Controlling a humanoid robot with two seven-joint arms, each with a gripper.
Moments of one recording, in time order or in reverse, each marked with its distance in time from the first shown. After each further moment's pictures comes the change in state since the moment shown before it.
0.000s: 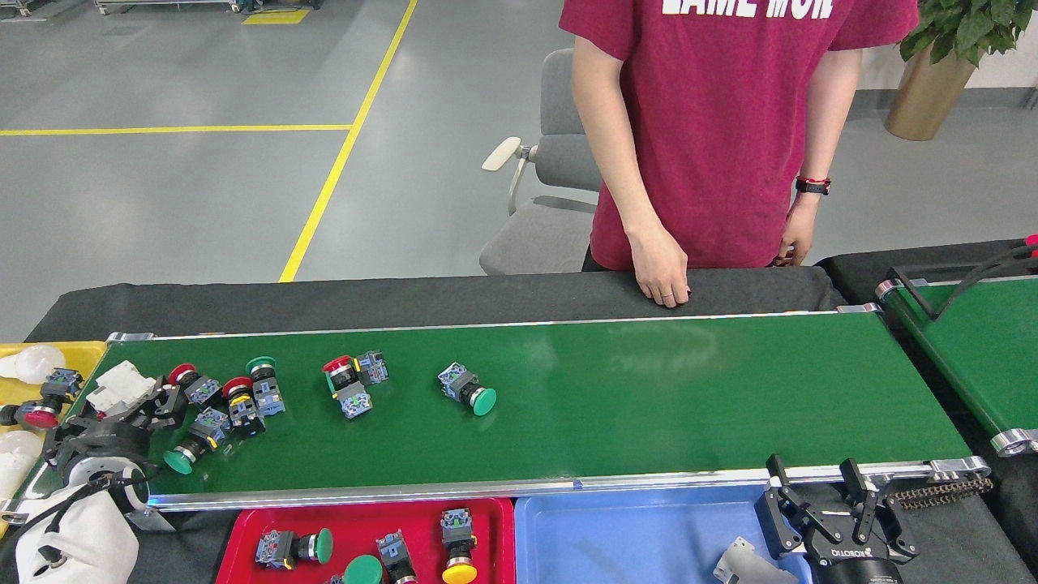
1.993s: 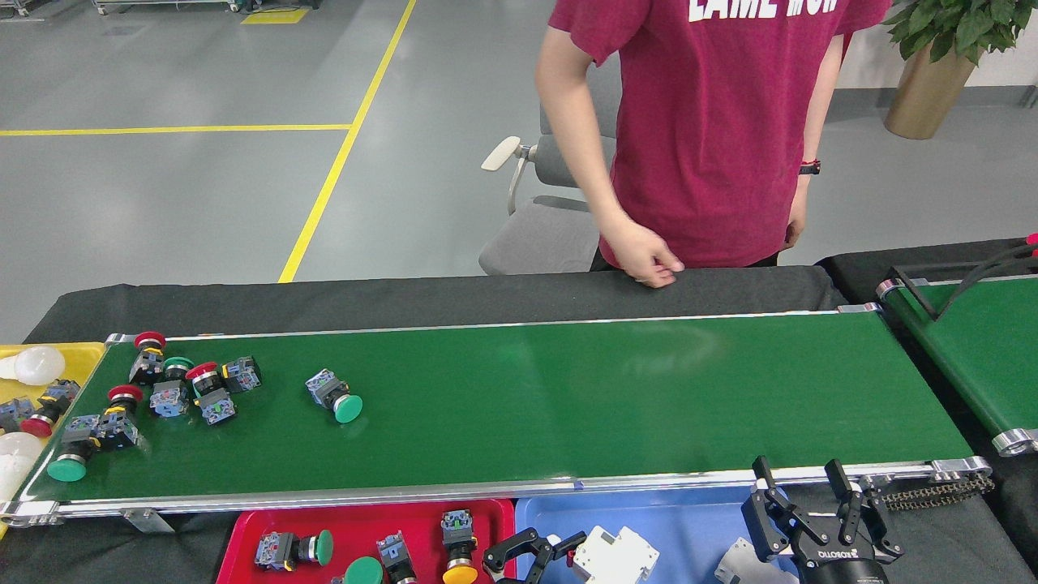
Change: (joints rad) left arm 0.746 -0.389 -0.646 -1.231 -0.225 -0.632 -0.238; right arm 0.000 0.015 0.008 0.000 0.004 0.003 0.002
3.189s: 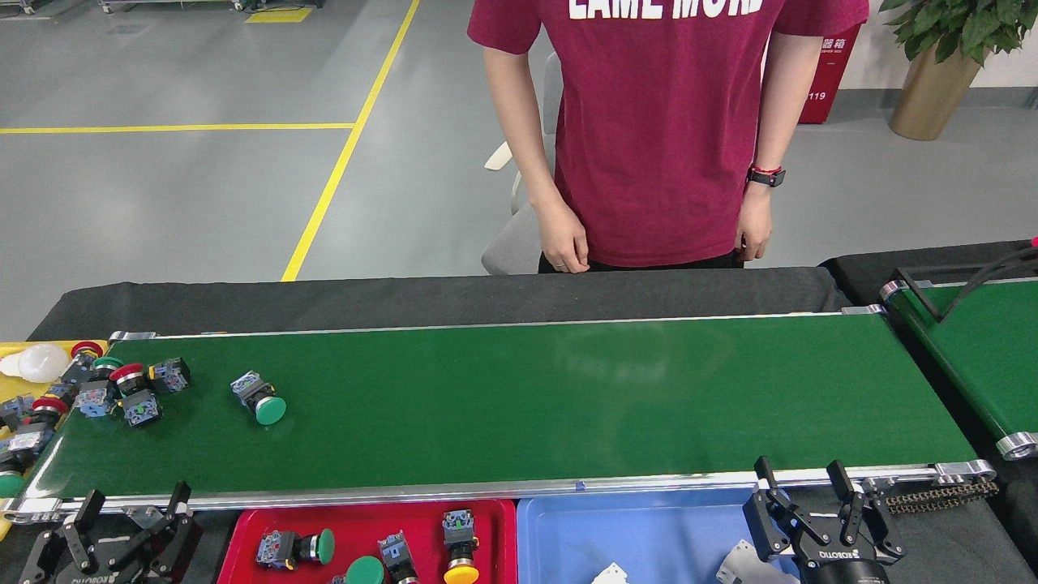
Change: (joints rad) left arm -0.157 0.235 0.924 0.380 0.253 0.245 0.131; right arm 0.001 0.000 0.000 0.000 0.000 -0.005 0.000
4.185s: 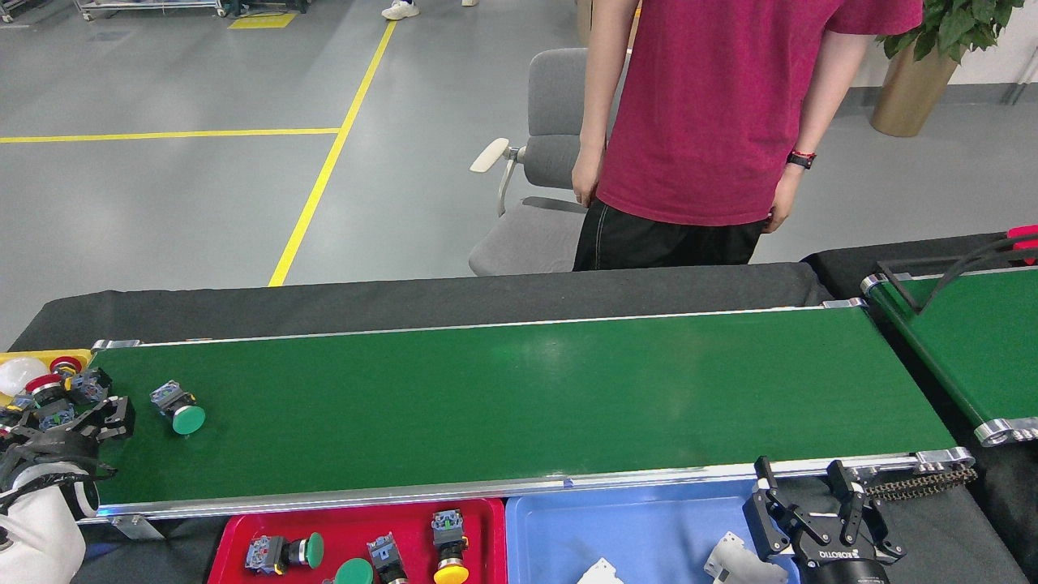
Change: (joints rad) left arm -0.668 0.278 -0.365 1.067 0.025 0.377 0.162; right arm -0.004 0.000 0.000 0.000 0.000 0.000 0.000
